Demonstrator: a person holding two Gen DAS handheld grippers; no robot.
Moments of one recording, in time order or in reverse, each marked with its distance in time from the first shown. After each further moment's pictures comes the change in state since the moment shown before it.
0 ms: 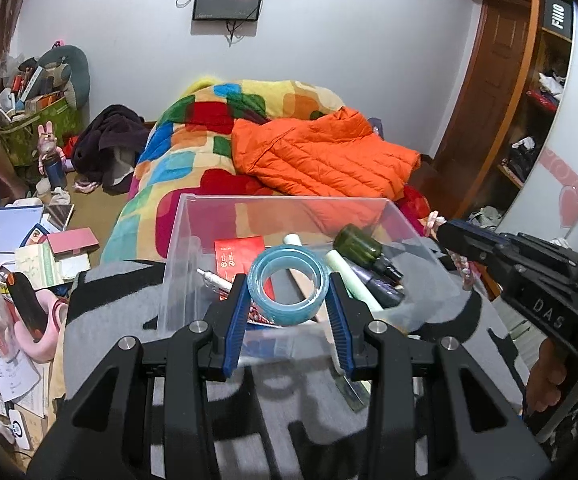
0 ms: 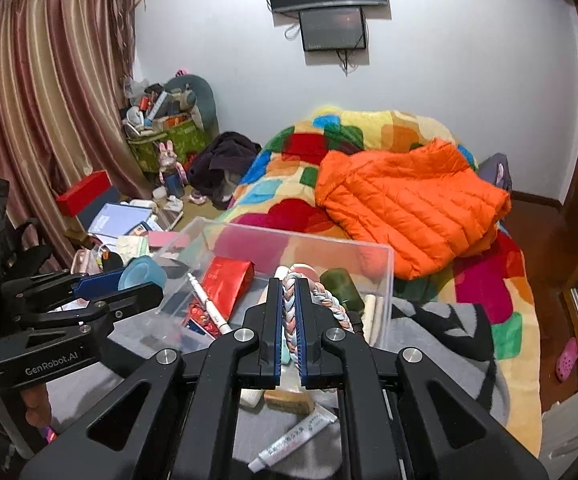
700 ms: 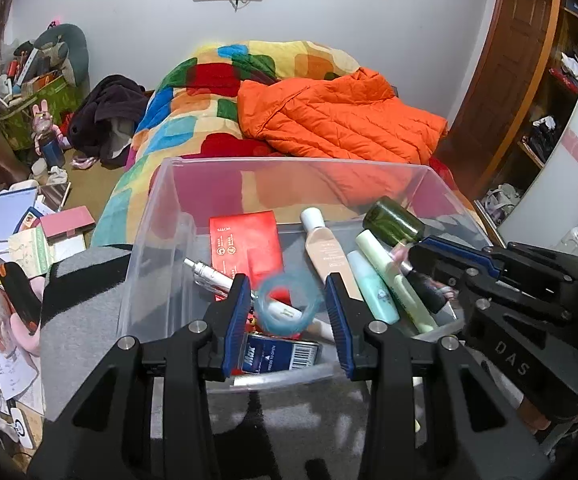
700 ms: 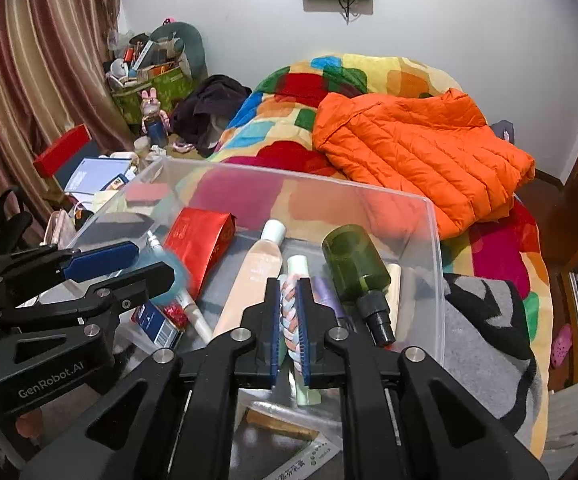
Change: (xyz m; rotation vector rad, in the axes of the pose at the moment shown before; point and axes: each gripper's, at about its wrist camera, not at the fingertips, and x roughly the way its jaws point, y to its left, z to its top) left arm 0.067 0.005 -0.002 0.006 0.113 0.033; right arm 0.078 -0.002 -0.014 -0.019 0.183 -0.031
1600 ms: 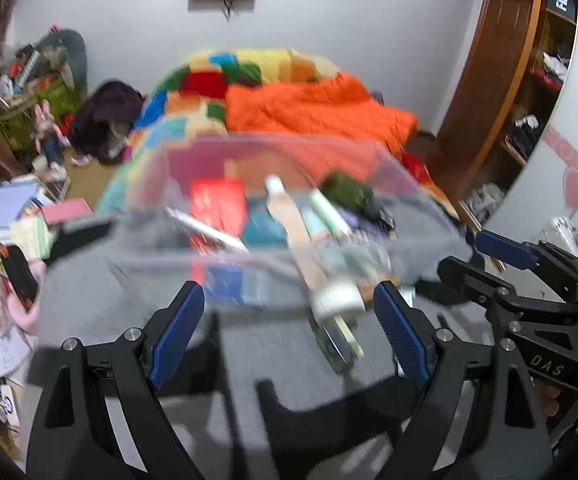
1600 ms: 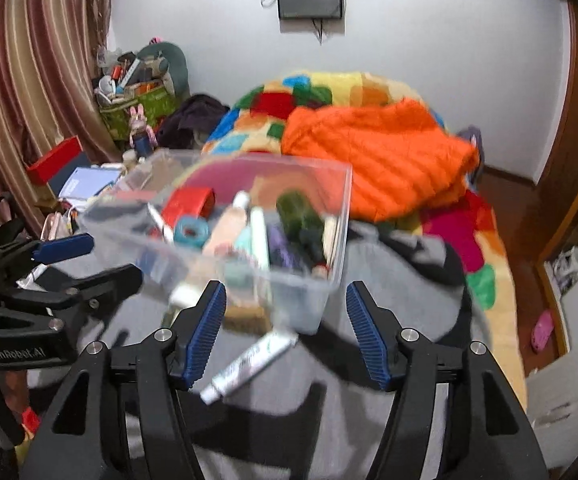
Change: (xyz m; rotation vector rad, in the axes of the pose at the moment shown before) left arm -0.043 -0.030 -0.054 0.002 -0.012 -0.038; right arm -0.071 -0.019 -0.063 0.034 -0.065 -0.076
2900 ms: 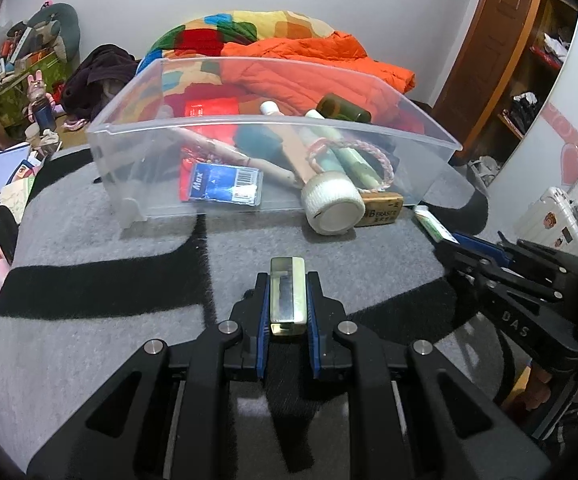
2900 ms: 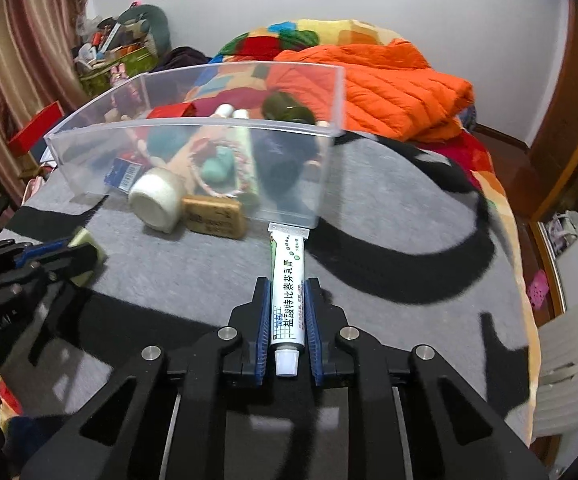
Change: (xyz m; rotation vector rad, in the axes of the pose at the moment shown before) left arm 0.007 0.004 -0.052 -0.012 0.082 -0.016; right arm 0.022 -0.003 -0.059 0.029 0.134 -0.056
